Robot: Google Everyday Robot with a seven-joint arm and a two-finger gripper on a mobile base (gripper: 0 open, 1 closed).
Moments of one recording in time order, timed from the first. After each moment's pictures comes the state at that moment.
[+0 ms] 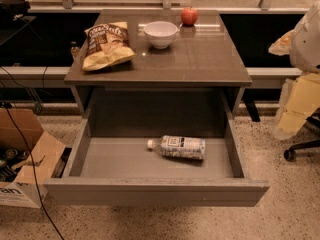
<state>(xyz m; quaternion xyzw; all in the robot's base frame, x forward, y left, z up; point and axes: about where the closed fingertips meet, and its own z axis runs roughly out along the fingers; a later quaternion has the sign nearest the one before) 0.438 -0.217 0.976 -0.60 0.78 -0.03 0.16</state>
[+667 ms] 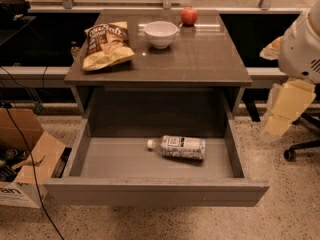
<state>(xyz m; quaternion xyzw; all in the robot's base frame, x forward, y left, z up) 0.441 -0.200 0.966 -0.60 0.78 -0.02 0.17</state>
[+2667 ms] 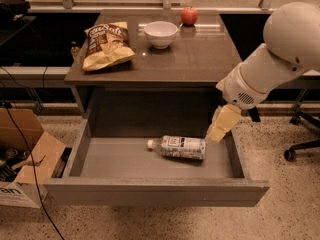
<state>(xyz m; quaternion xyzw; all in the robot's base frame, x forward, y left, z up) 0.526 -0.153 0.831 -0.57 0.79 0.08 0.20</state>
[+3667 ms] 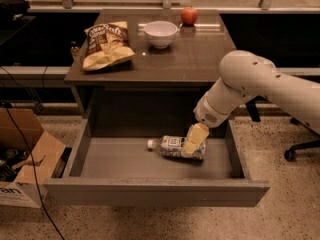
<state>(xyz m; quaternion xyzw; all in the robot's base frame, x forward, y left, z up) 0.564 -0.111 0.710 -0.55 0.80 0.15 0.16</state>
